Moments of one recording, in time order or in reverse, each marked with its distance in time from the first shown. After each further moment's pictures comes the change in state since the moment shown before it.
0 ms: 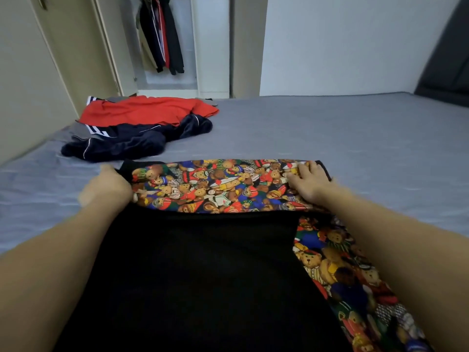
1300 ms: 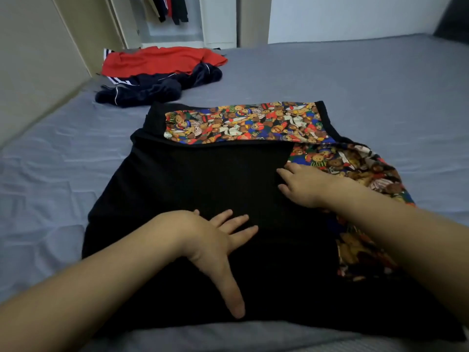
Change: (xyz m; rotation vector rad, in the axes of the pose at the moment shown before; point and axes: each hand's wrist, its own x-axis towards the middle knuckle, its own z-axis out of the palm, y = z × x) left_hand -0.304 -0.038 -0.084 0.749 -1.241 0.951; right_hand -0.225 -0.023 0.006 -0.404 -0.343 -0.382
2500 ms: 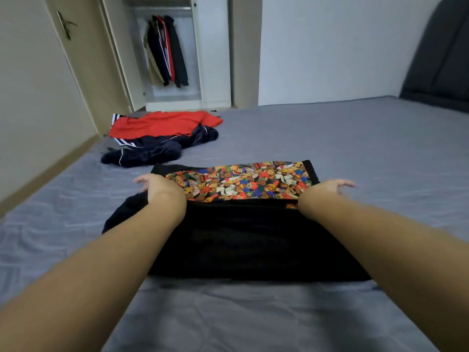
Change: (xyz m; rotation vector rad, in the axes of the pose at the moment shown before) left_hand 0.012 -0.096 -0.122 0.547 0.422 -0.962; right_hand 0.027 0.019 -0.088 -0.576 -0.546 0.681
